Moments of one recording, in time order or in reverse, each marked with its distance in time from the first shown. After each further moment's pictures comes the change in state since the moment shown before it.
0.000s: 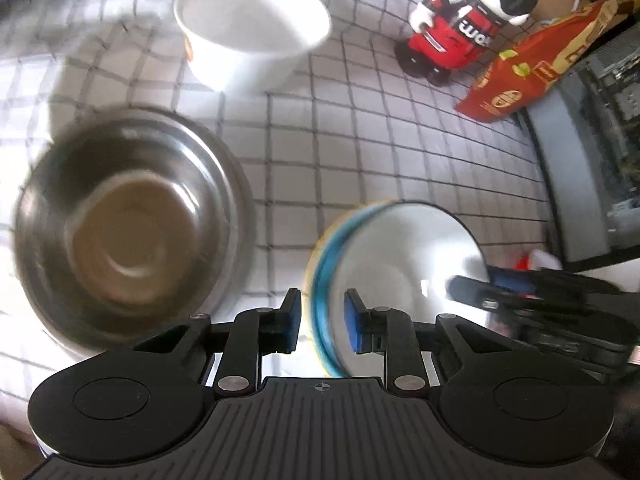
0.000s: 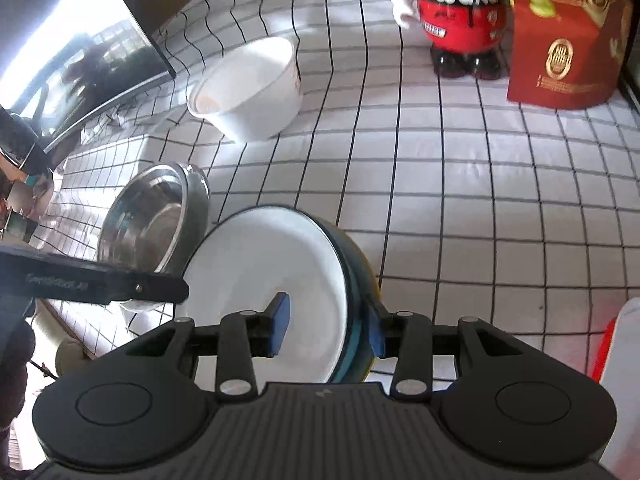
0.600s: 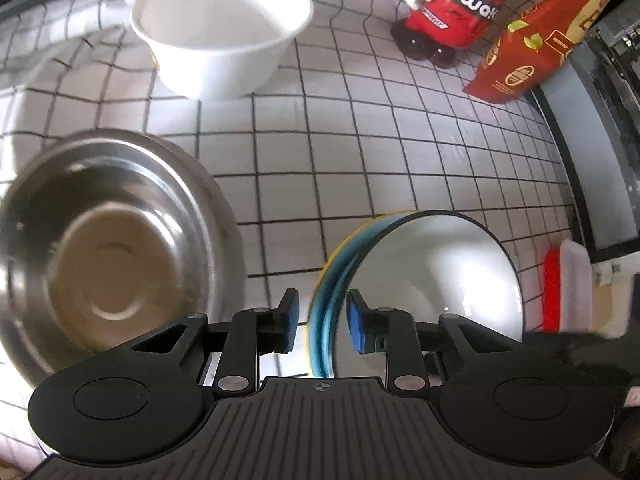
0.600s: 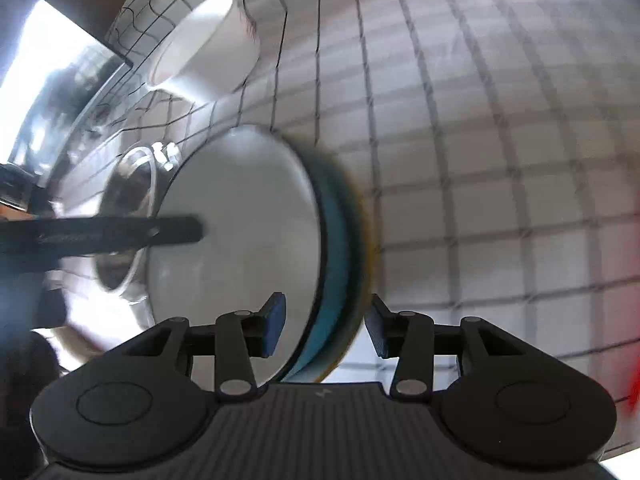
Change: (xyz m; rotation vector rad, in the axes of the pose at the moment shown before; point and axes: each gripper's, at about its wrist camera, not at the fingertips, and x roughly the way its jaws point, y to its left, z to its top) left arm 0.044 -0.010 0.014 0.058 0.044 -0.005; right arm 0.049 -0.029 -0.039 0.270 0.170 0.169
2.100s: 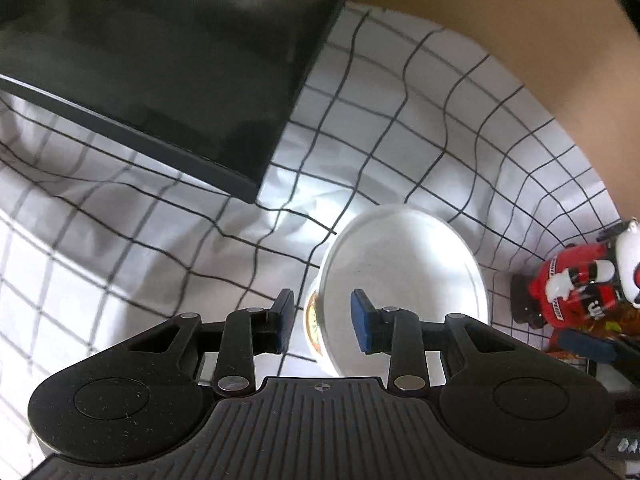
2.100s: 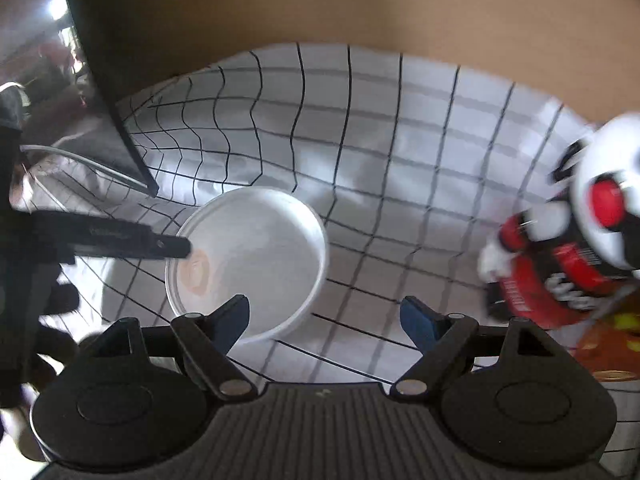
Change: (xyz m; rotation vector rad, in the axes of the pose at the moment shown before) left arm -0.023 0.135 0.151 -0.372 -0.277 0.058; right arm 0.024 0.145 0.228 -0.472 -0.173 -0.226
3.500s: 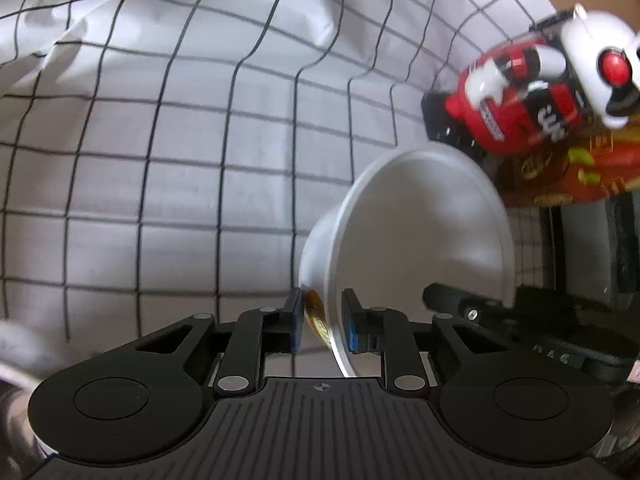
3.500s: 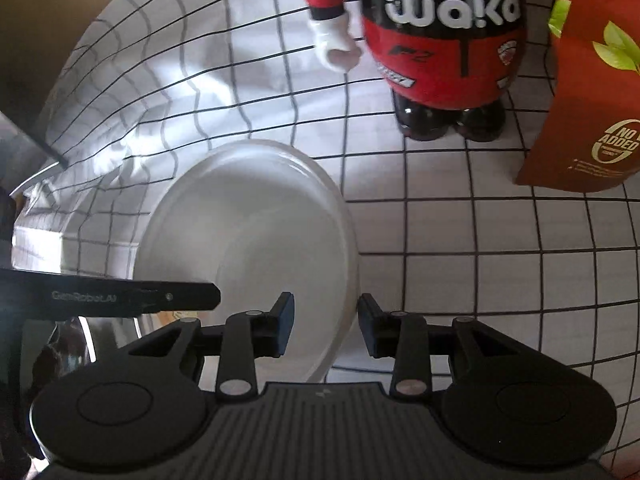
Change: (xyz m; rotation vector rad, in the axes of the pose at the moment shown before) left arm 0.070 -0.095 -0.074 0.206 0.350 -0.156; right arm 0.009 -0.099 -0.103 0.297 0.112 0.047
